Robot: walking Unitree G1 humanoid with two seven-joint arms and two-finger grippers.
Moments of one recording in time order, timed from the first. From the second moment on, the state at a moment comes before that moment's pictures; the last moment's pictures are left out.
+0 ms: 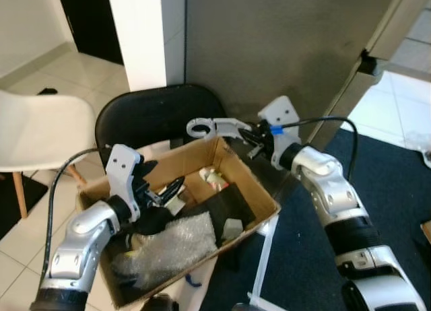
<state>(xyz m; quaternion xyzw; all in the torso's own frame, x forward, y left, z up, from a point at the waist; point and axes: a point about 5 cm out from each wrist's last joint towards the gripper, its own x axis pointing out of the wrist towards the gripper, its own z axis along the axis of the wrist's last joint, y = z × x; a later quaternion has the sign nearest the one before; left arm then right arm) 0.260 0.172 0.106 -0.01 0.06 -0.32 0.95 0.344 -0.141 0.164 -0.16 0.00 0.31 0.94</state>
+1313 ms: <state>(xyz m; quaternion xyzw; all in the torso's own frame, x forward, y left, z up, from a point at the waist) 0.294 0.125 0.142 -0.07 -0.04 -0.30 0.95 0.341 -0.127 0.172 0.09 -0.03 0.32 0.94</state>
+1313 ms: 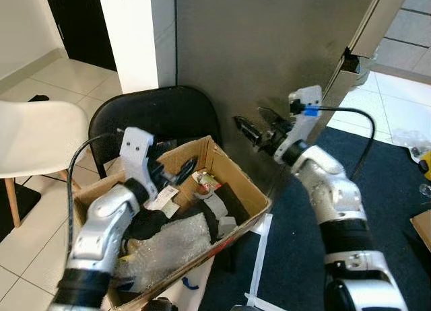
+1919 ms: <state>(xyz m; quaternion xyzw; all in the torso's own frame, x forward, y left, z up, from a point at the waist) 0.300 0.118 0.141 -0.09 -0.05 -0.30 0.95 0.339 -0.125 0.164 0.10 -0.03 0.31 0.94</state>
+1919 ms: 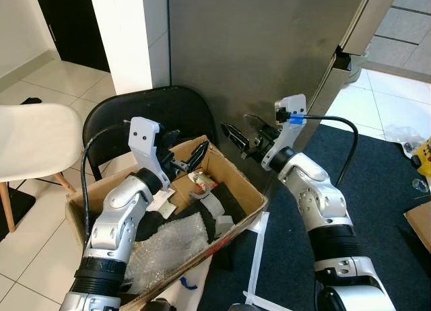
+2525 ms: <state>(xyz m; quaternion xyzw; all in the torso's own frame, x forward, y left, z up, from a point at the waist) 0.300 0.115 0.141 -0.08 -0.05 -0.31 0.94 0.338 -0.123 0.164 0.11 -0.02 0.31 0.94</state>
